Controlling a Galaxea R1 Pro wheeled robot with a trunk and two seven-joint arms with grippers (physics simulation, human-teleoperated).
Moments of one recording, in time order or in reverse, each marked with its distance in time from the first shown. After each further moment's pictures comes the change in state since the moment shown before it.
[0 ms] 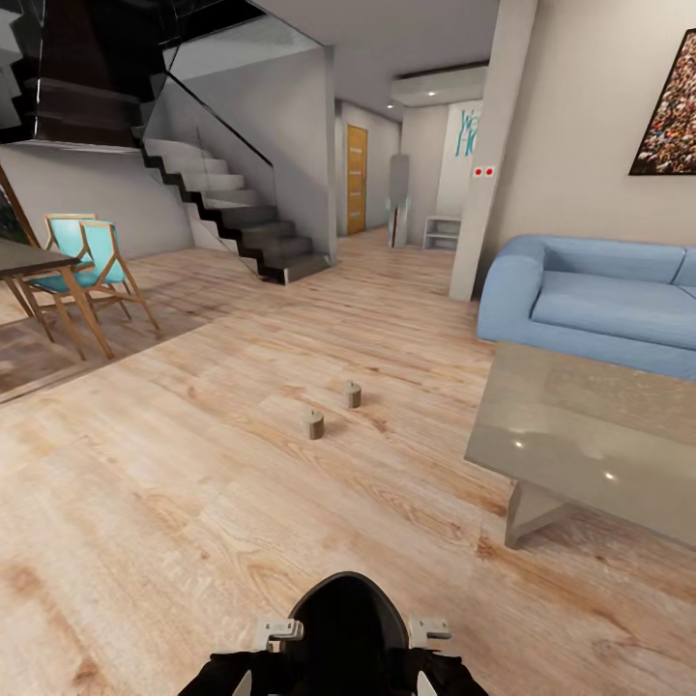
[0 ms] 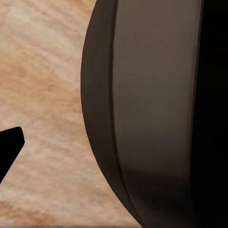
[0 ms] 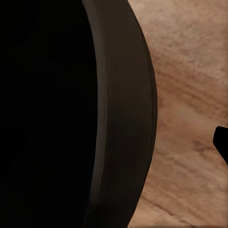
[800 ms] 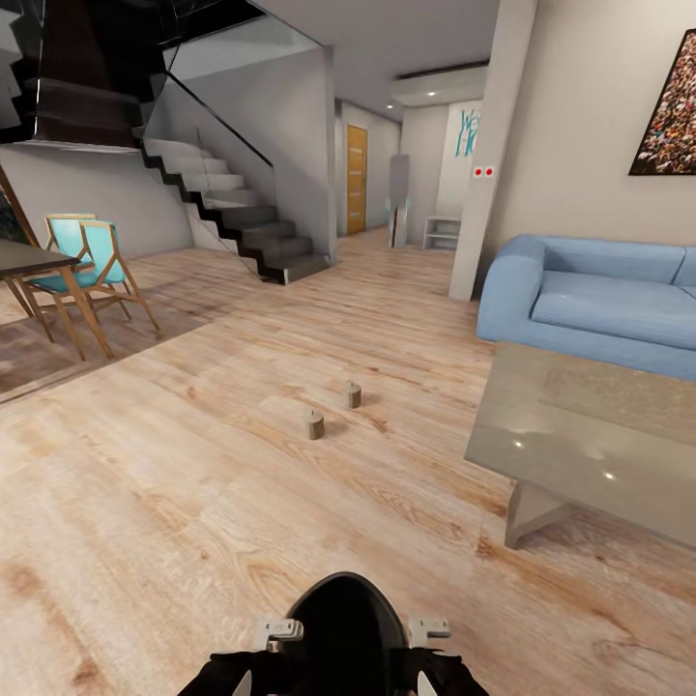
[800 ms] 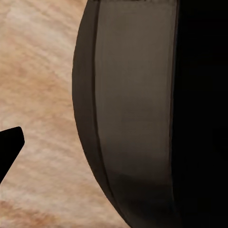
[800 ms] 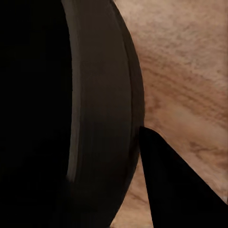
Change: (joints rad) left arm 0.000 0.000 0.000 0.000 0.000 0.000 0.000; right arm 0.000 -0.001 -0.002 0.000 0.018 0.001 -0.001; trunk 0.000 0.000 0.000
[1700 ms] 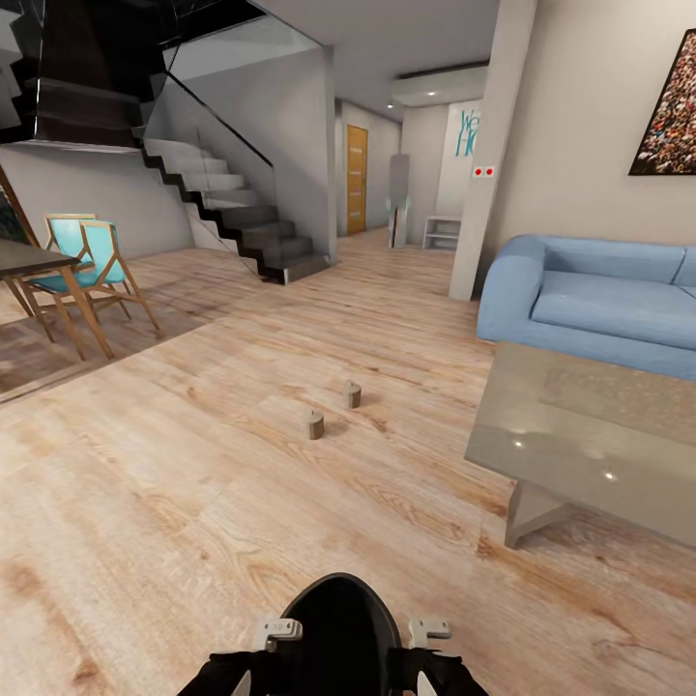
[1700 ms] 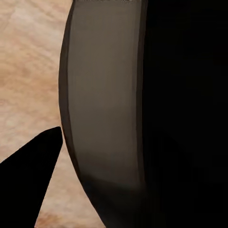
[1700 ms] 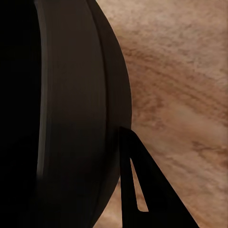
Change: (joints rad) left arm 0.000 0.002 0.002 0.000 -0.001 -0.002 0.007; right arm 0.000 0.000 0.001 0.000 -0.012 -0.001 0.002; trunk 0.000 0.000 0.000
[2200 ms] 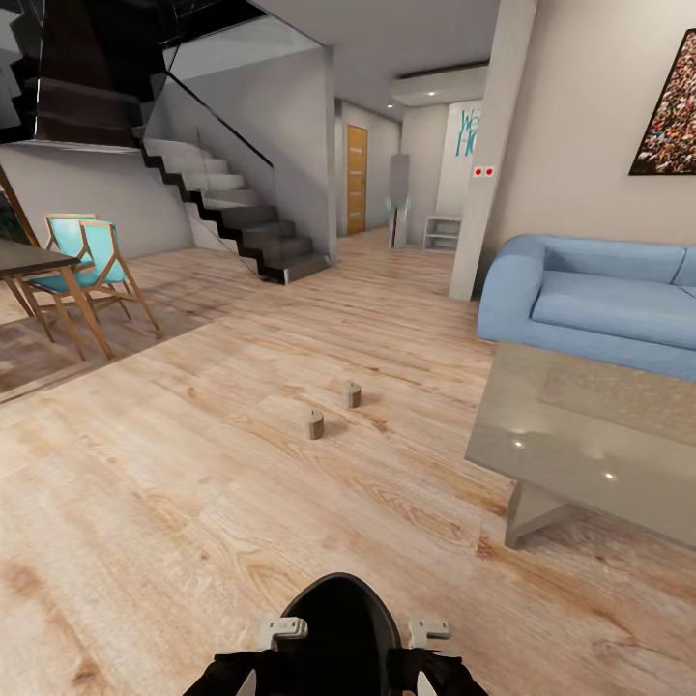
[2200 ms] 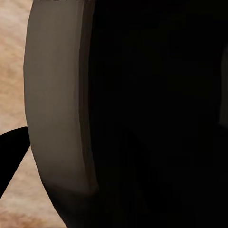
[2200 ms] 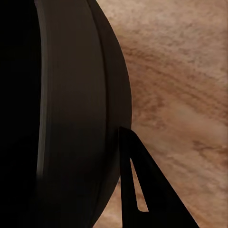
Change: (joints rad) left arm 0.000 -0.015 -0.003 0.001 0.026 -0.008 -0.004; right arm 0.001 0.001 -0.002 0.000 -0.002 0.000 0.000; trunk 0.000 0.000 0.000
